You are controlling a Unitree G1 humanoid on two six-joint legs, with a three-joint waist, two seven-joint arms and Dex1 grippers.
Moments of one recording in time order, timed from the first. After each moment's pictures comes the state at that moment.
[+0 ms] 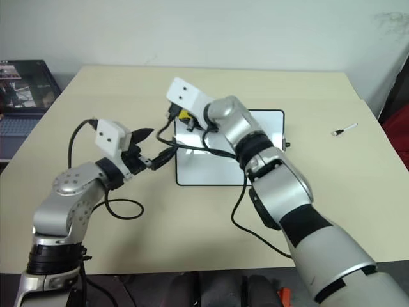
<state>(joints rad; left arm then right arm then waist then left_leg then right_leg) -0.36 0.59 0.12 -0.22 -0.37 0.48 -0.58 -1.47 0.02 0.26 1.19 -0.26 0.09 0.61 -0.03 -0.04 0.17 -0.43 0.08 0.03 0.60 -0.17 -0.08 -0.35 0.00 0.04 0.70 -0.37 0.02</state>
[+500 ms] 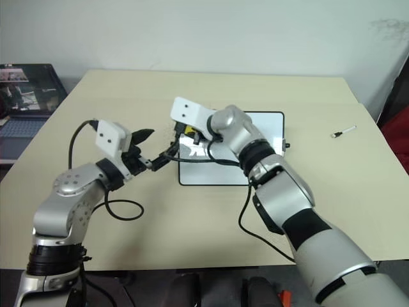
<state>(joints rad) -0.36 0.59 0.12 -0.21 -0.37 0.47 -0.59 -1.42 0.00 0.33 1.14 -0.31 0.09 0.71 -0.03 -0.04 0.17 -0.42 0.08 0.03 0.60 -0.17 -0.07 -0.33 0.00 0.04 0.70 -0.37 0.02</state>
